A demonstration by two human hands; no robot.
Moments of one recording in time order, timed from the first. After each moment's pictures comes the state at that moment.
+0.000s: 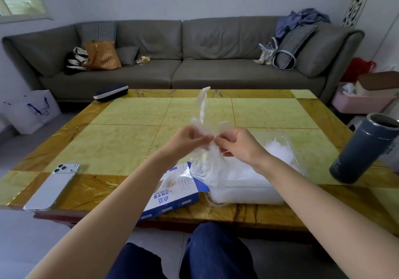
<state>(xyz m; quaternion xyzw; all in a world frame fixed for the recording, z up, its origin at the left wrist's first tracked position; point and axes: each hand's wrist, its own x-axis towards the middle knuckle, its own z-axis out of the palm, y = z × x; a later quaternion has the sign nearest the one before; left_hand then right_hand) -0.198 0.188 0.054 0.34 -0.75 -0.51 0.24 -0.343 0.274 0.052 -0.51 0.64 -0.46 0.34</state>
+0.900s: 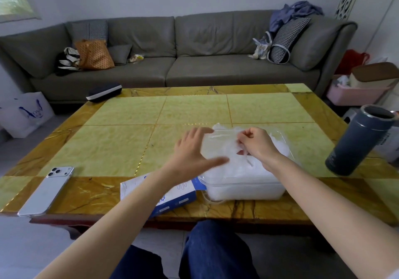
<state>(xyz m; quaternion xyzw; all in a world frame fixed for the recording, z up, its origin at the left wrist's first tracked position) -0.199 0.222 0.042 0.32 -0.90 -0.24 0.17 -0.380 0.280 0.032 -0.33 0.71 -0.53 0.32</state>
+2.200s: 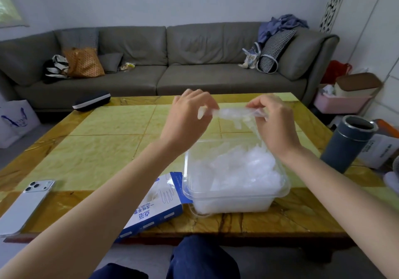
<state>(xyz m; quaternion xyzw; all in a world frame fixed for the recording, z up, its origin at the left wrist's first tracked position) -0.254 0.205 0.114 0.21 -0.87 -0.07 0.44 -0.425 0.302 0.091 -0.56 0.68 -0.46 -0.16</state>
